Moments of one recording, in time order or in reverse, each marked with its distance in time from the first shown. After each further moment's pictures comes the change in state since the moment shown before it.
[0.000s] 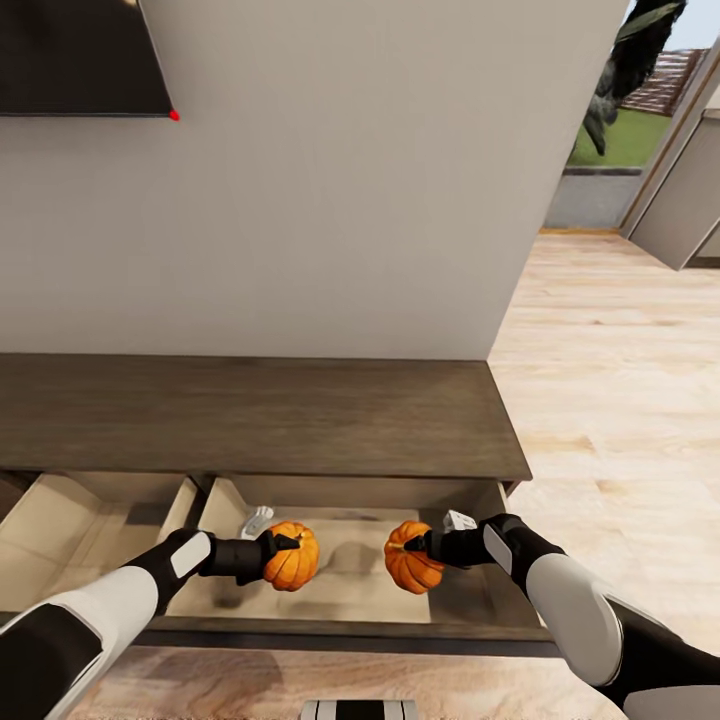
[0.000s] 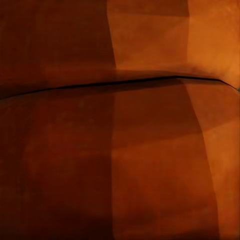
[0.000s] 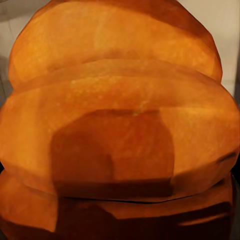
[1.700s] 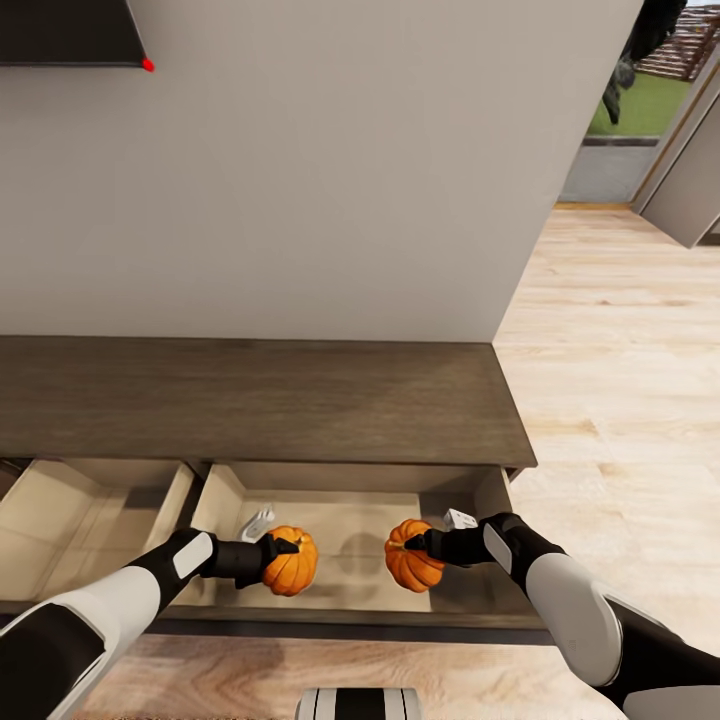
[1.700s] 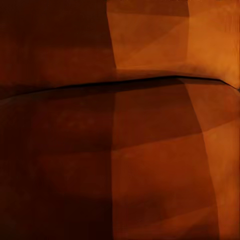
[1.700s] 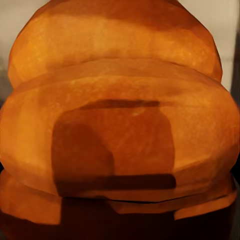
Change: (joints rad) left arm 0.000 -0.007 -0.002 0.003 -0.007 -0.001 0.047; right arm 0.000 0.001 0.002 -0.008 0.003 -0.002 0.000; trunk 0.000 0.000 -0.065
